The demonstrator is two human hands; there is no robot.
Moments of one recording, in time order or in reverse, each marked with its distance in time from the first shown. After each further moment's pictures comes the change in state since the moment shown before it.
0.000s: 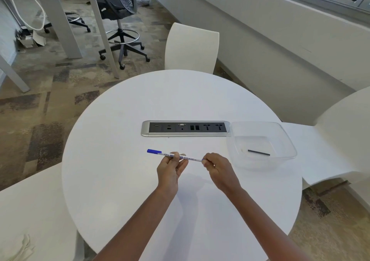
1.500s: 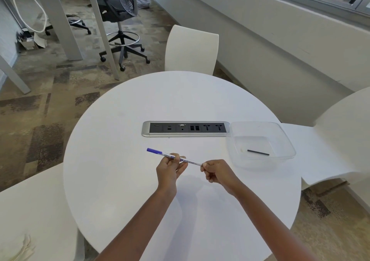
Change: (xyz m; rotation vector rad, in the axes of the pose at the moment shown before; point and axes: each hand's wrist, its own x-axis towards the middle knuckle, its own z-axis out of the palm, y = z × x) left_hand -0.004 -0.002 -0.005 0.123 0.014 0.068; right_hand -0.001 -0.001 -0.006 0.505 -0.243 0.409
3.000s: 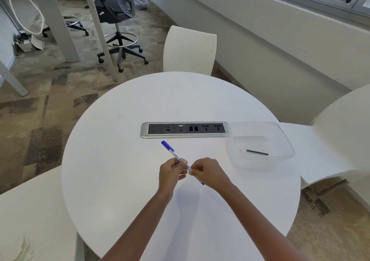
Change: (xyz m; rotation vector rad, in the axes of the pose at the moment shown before) left_hand 0.007 -0.009 -0.009 0.459 -0.122 0.039; right_hand 0.008 -0.007 0.024 -0.557 0.073 -0.211
